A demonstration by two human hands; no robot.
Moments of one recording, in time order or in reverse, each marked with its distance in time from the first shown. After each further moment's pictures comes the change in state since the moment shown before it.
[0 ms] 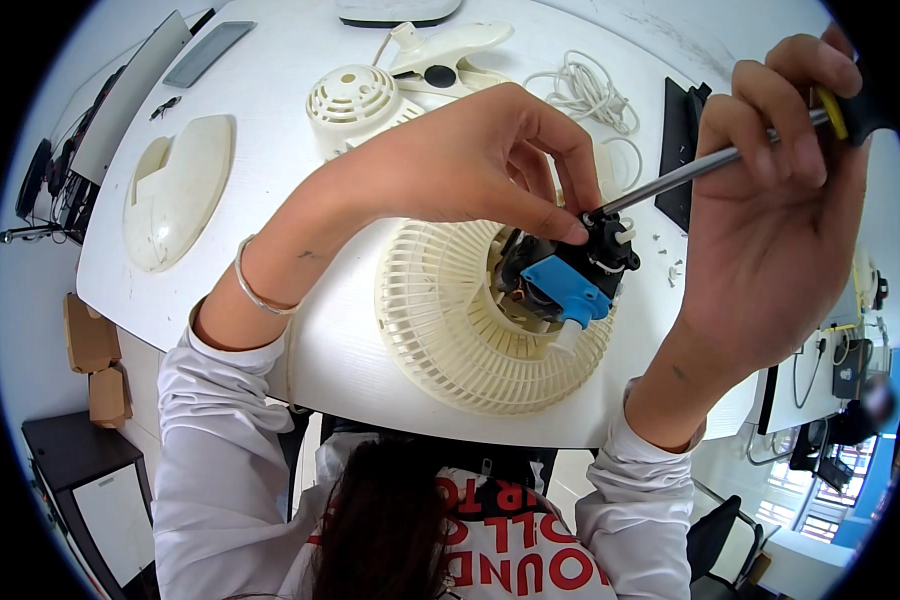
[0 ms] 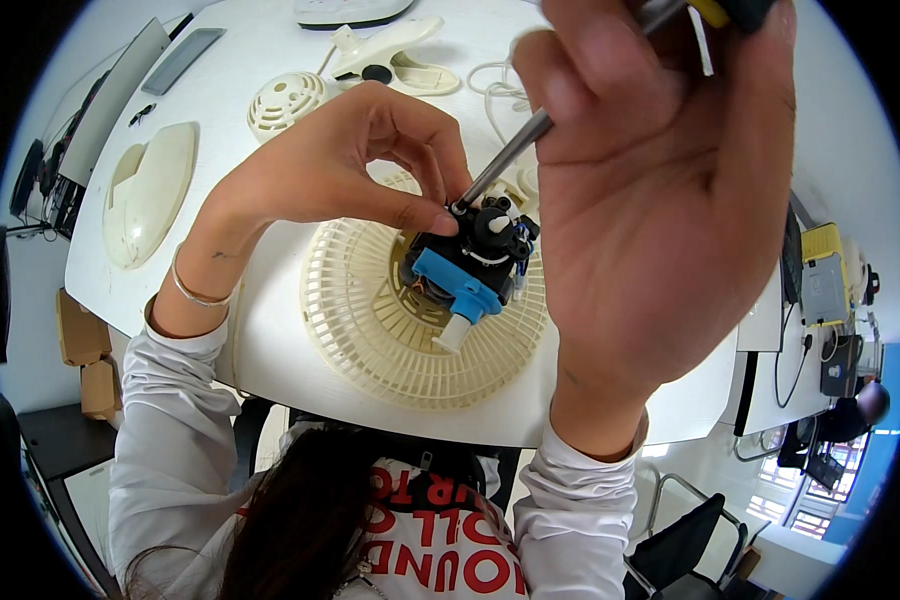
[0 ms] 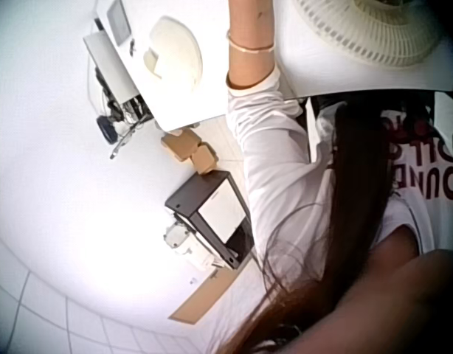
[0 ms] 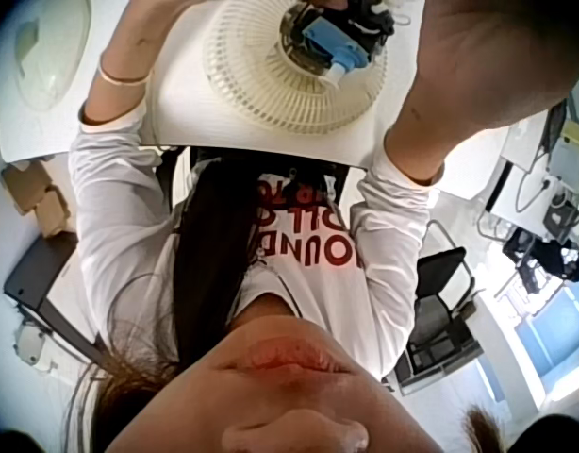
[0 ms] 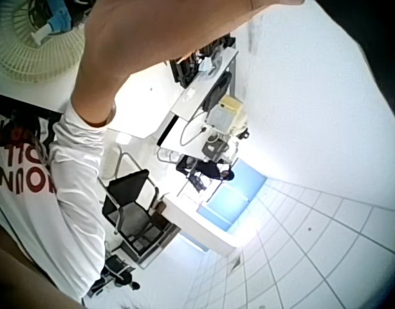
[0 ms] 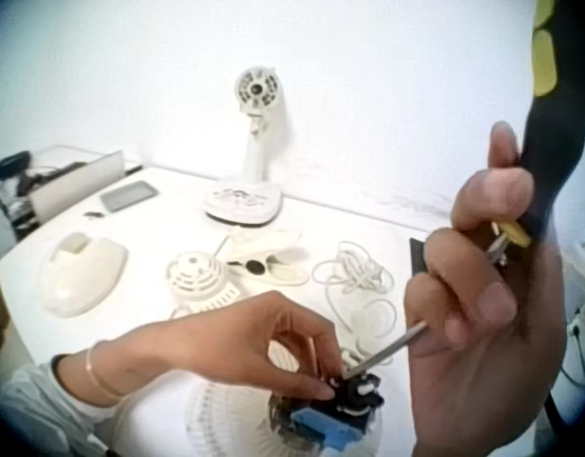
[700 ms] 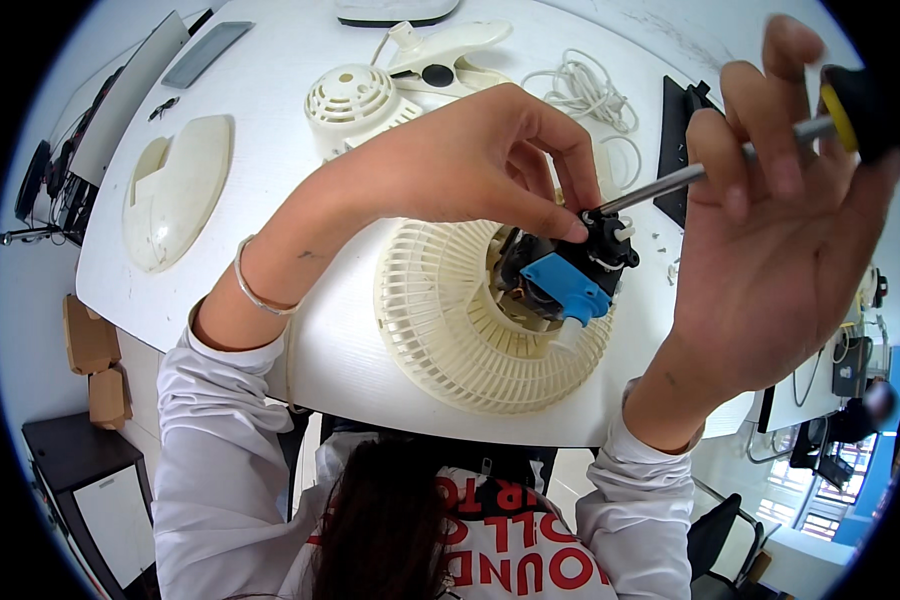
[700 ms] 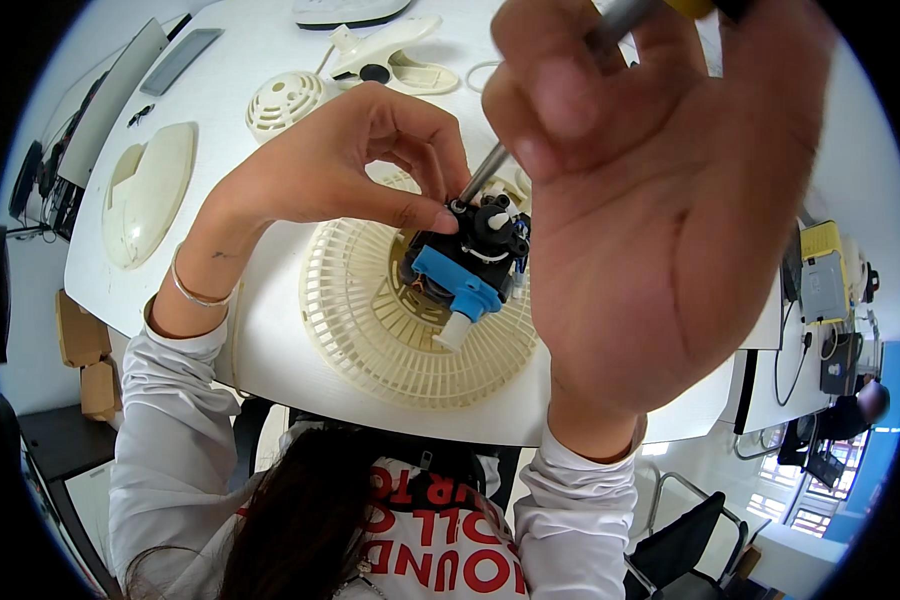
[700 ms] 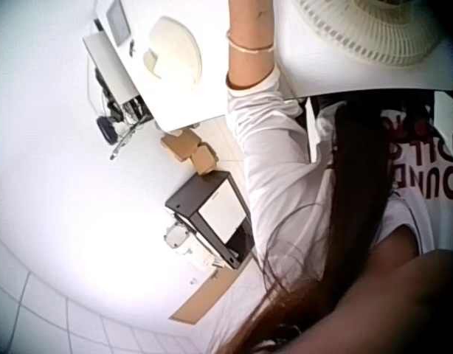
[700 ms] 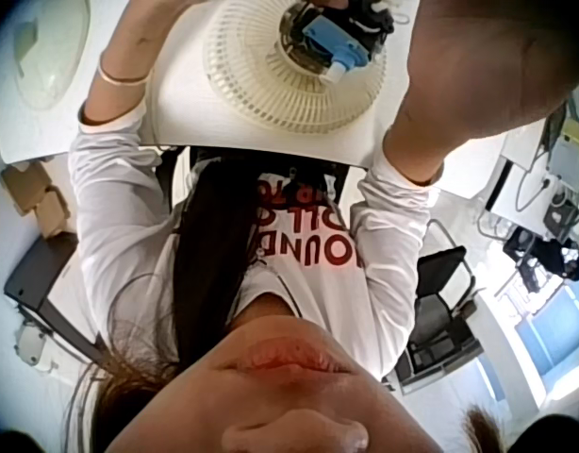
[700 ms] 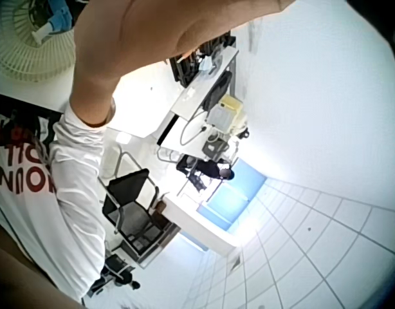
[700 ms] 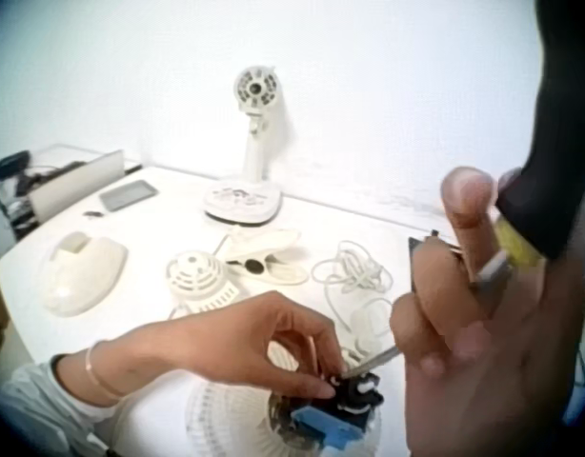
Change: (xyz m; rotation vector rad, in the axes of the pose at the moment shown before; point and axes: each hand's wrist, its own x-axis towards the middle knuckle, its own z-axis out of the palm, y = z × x) left_hand 0.000 0.000 0.001 0.011 -0.001 0.008; right_hand 0.000 0.003 -0.003 -0.074 -0.191 -0.018
